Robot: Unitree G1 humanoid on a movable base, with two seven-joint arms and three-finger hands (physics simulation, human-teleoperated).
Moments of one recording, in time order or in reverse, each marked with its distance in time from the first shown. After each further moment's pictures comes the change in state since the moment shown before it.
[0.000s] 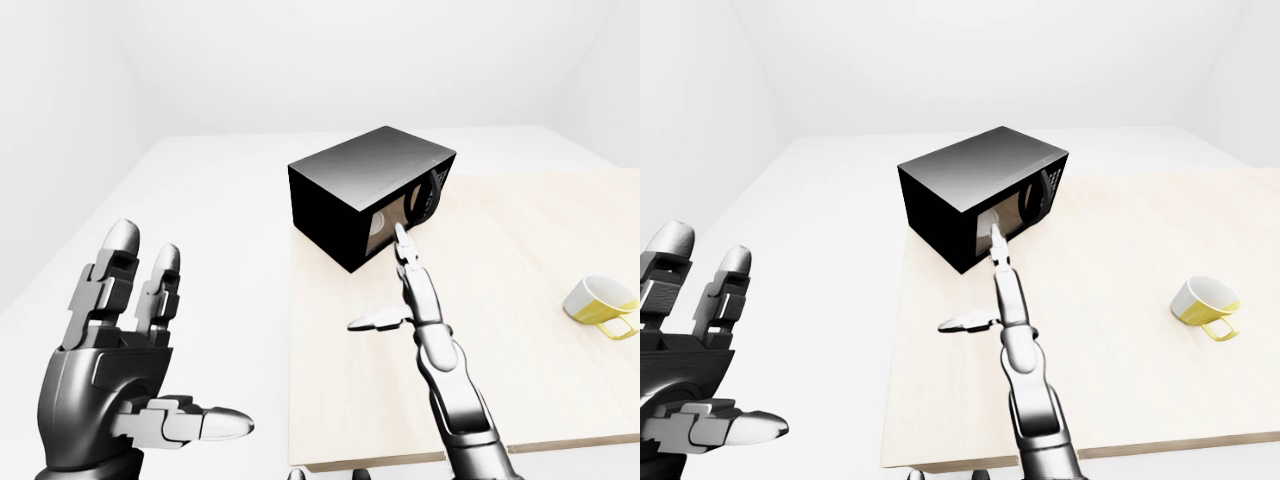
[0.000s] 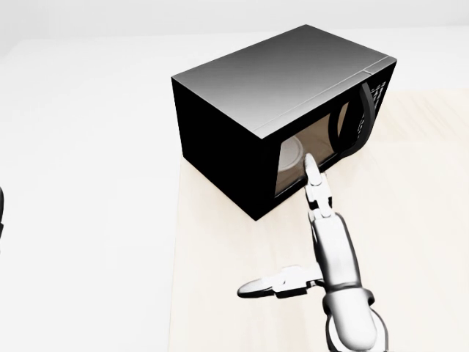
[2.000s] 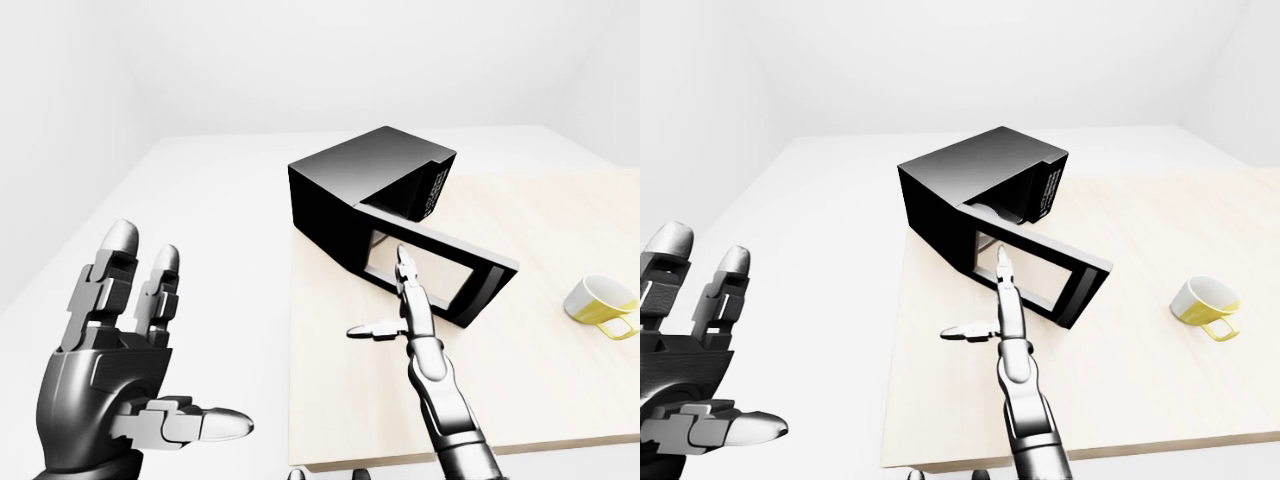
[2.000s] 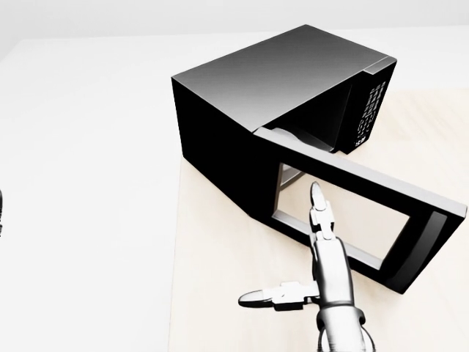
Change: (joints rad) left arm 0.009 0.019 -0.005 0.000 -0.005 -0.016 0.019; right arm 0.071 0.033 -0.008 0.168 0.064 -0.155 -0.084
